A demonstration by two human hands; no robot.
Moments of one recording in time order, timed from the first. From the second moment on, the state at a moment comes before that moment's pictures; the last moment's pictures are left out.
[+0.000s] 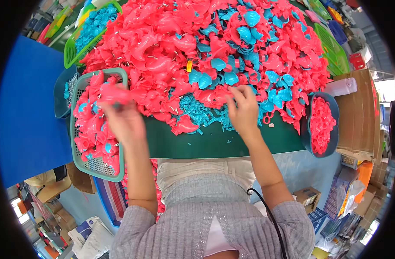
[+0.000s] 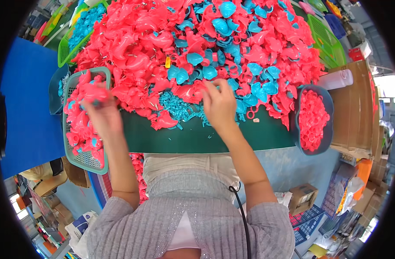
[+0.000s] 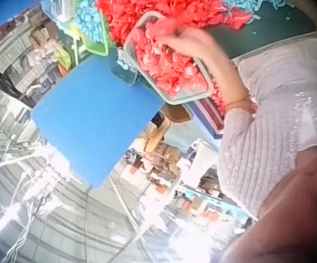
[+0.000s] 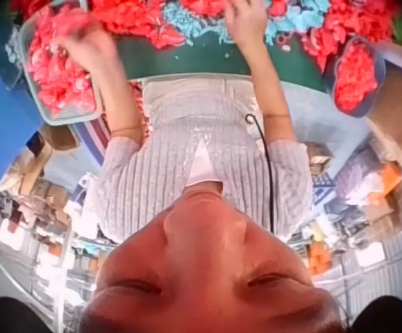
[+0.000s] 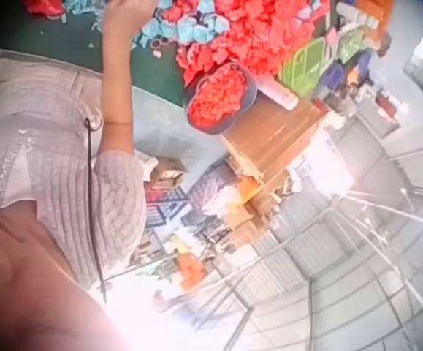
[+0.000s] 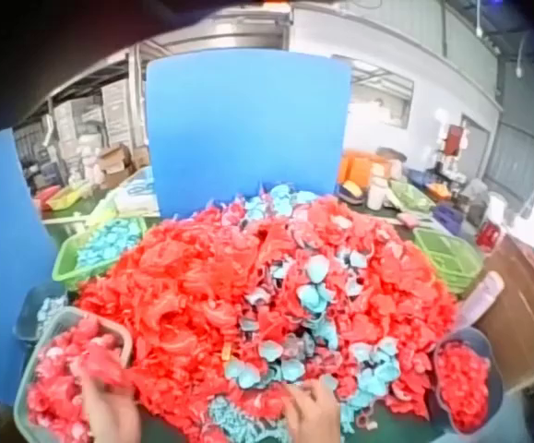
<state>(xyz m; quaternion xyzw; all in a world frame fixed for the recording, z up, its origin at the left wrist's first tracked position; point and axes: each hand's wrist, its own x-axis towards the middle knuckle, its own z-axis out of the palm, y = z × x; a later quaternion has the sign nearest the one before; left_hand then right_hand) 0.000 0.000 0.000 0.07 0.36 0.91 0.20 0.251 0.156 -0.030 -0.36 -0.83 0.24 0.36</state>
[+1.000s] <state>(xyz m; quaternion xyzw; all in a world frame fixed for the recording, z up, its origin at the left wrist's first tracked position) 0.112 -0.001 -0.045 0.05 0.49 0.64 0.59 0.258 0.138 -0.062 -0.15 -0.95 0.22 0.18</state>
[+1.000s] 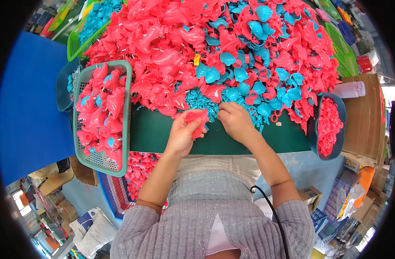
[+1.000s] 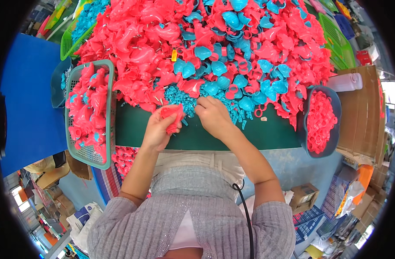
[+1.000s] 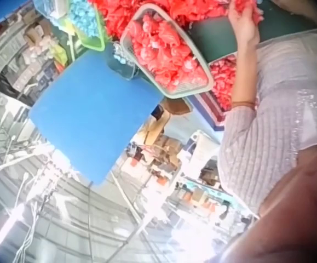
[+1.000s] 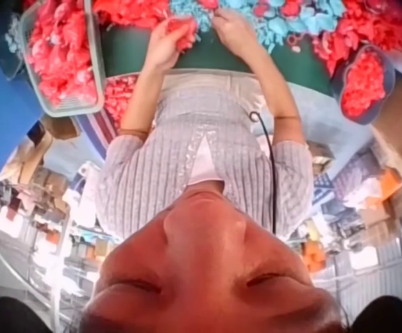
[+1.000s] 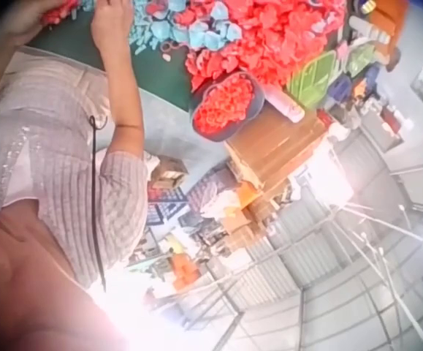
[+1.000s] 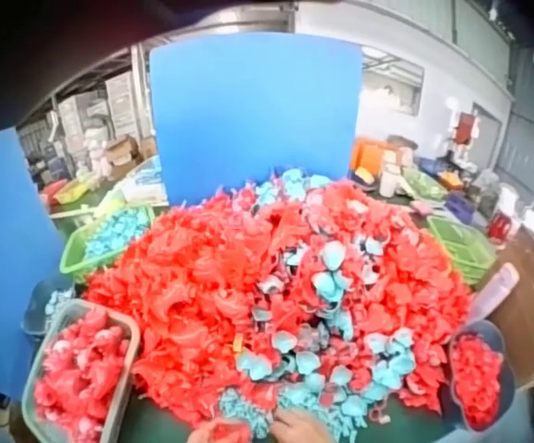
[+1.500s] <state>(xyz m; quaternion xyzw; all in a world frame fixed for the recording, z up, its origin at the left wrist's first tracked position) 0.129 0.011 -0.010 0.09 0.40 0.61 0.68 0.267 0.125 0.000 -0.18 -0.66 0.66 0.32</state>
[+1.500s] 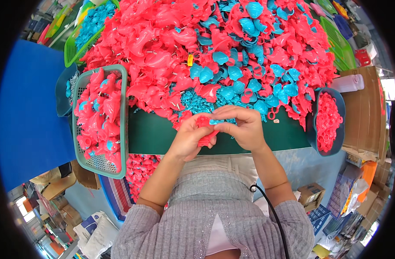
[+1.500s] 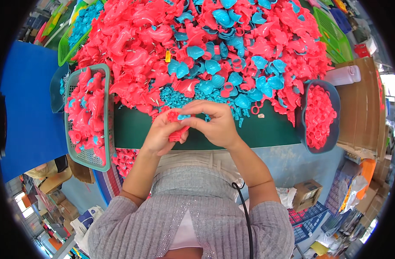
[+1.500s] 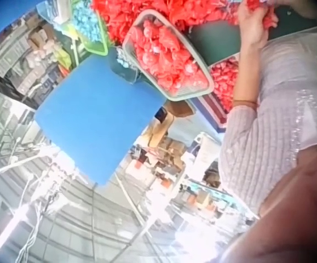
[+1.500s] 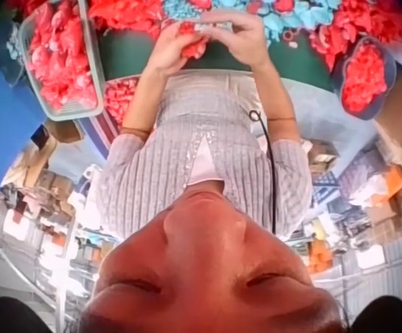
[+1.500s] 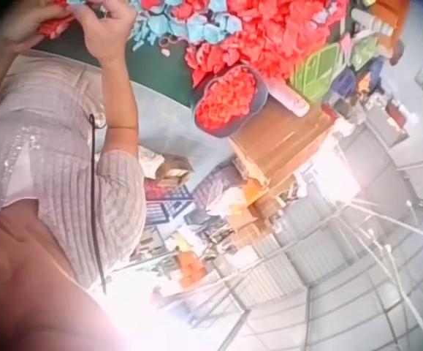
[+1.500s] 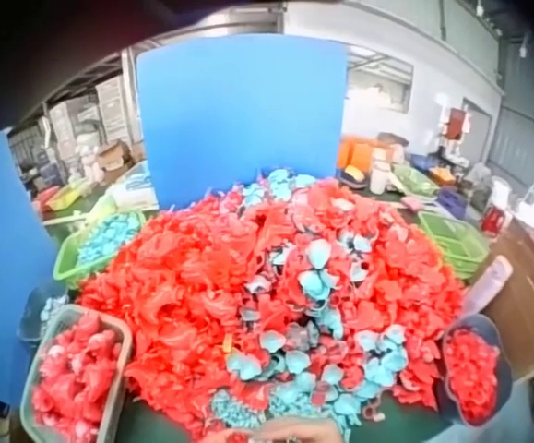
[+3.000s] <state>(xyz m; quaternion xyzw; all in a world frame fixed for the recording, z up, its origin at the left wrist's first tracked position) 0.127 0.018 -0.041 -0.02 0.38 0.67 0.64 0.246 0.168 -0.062 -0.36 -0.90 0.07 0.22</state>
